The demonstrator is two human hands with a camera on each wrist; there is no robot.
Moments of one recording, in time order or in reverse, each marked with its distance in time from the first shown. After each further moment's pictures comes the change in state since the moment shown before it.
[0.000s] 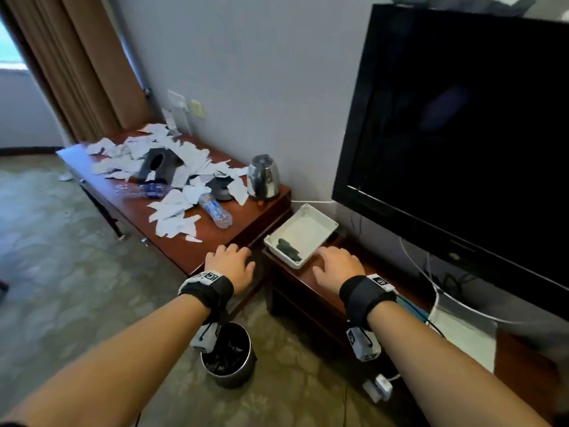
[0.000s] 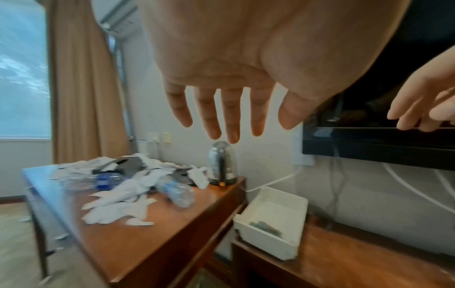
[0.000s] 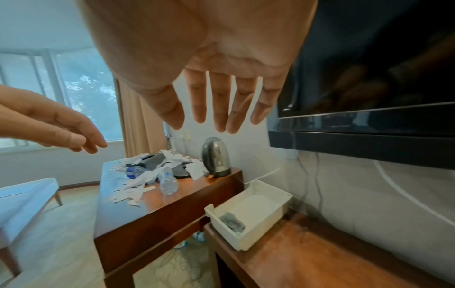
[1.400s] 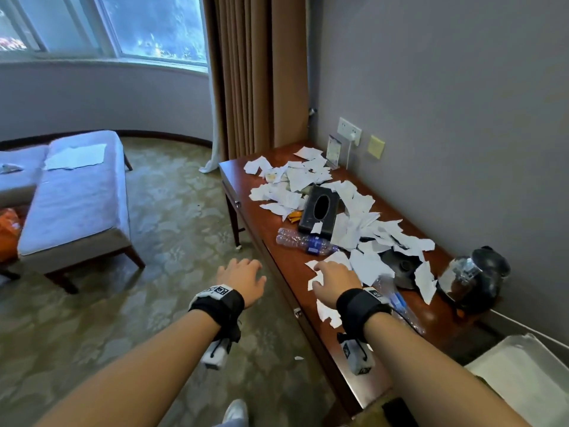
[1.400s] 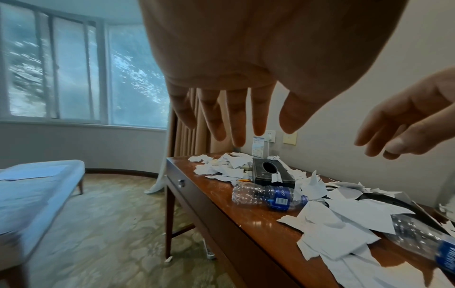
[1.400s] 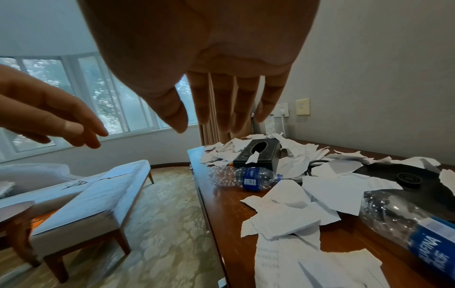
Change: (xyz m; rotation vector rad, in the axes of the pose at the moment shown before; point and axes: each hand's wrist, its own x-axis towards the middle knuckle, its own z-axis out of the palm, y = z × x) left_hand 0.180 -0.522 -0.061 -0.115 -0.016 -0.378; right_hand 0.381 -0.506 0.083 0.008 -0.143 -0.344
